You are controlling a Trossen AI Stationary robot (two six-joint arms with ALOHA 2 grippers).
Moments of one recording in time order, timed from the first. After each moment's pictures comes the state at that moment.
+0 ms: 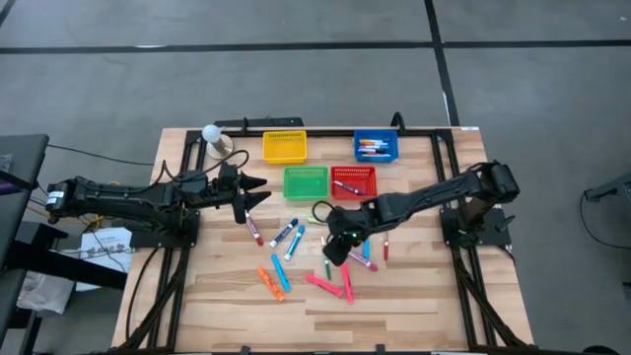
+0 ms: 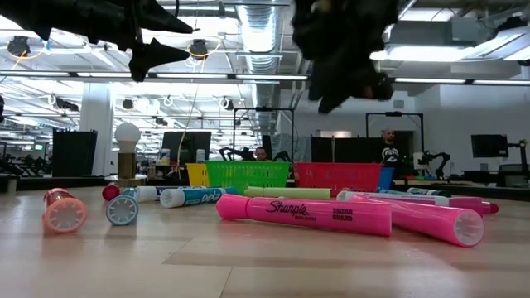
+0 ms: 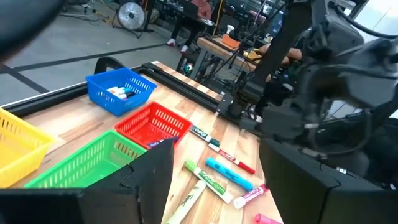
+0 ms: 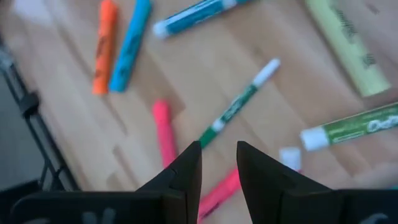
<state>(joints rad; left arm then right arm) 0.03 0.74 0.40 0.23 -0.18 -0.40 0.19 1.72 1.26 -0.59 -0.08 0.88</state>
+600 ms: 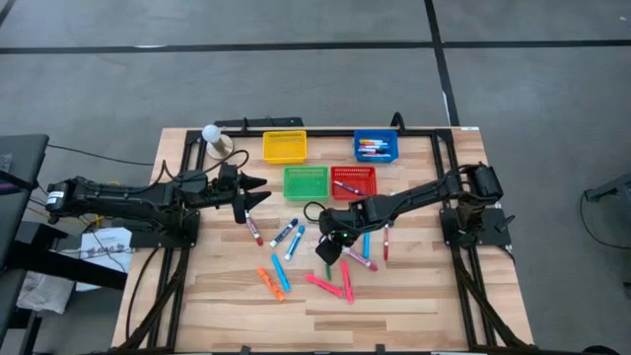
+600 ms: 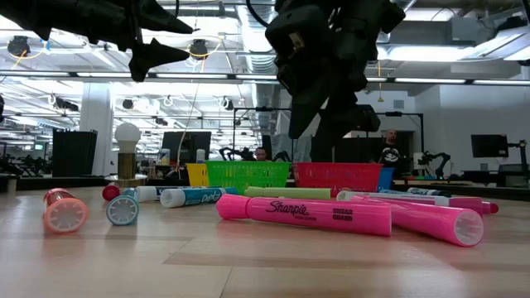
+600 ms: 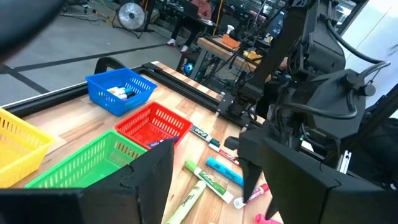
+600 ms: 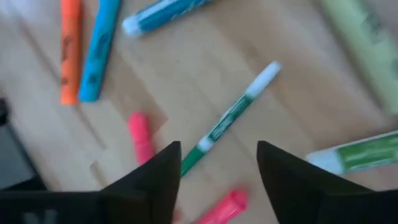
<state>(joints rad) 0.03 0.74 0.40 0.23 -0.19 -0.40 0.14 1.84 1.26 -0.52 -0.13 0.86</state>
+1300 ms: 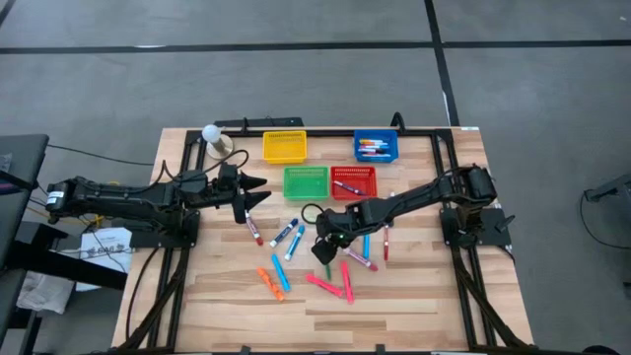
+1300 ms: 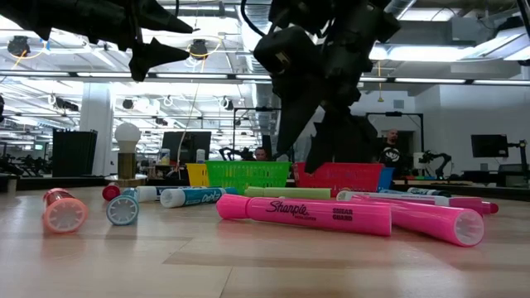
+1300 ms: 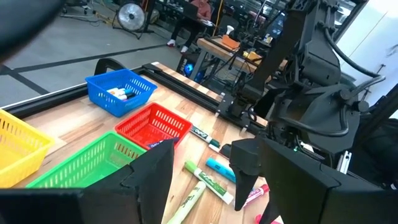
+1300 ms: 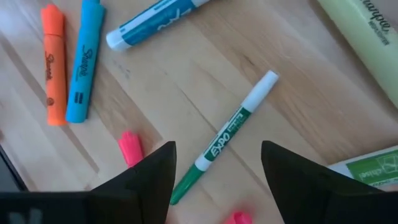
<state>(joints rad) 0.03 0.74 0.40 0.24 -0.19 -0.40 0.15 1.89 1.26 -0.47 -0.11 0.93</state>
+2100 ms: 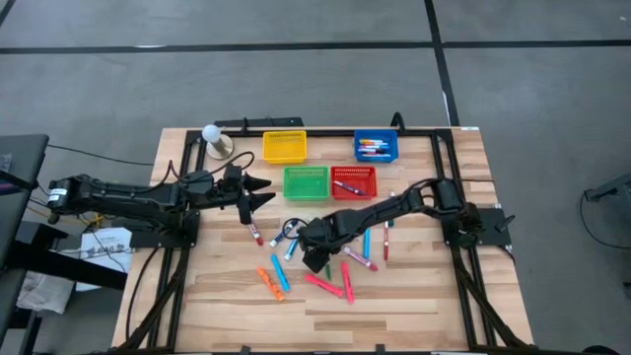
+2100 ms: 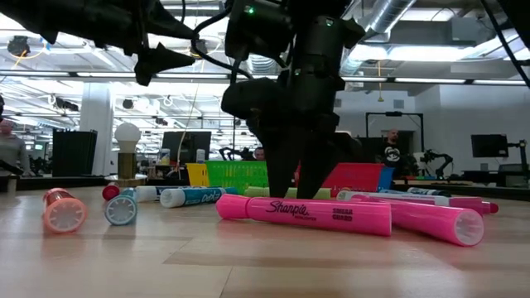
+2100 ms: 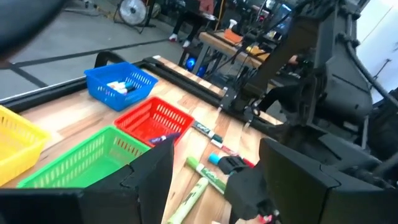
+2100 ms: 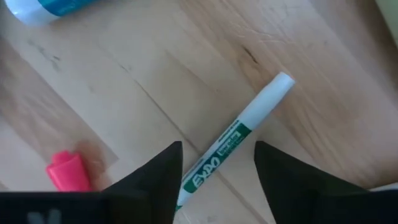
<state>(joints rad) 0.03 0.81 0.40 0.29 -0.19 -0.40 0.18 2.18 1.55 -0.74 -0.06 0.87</state>
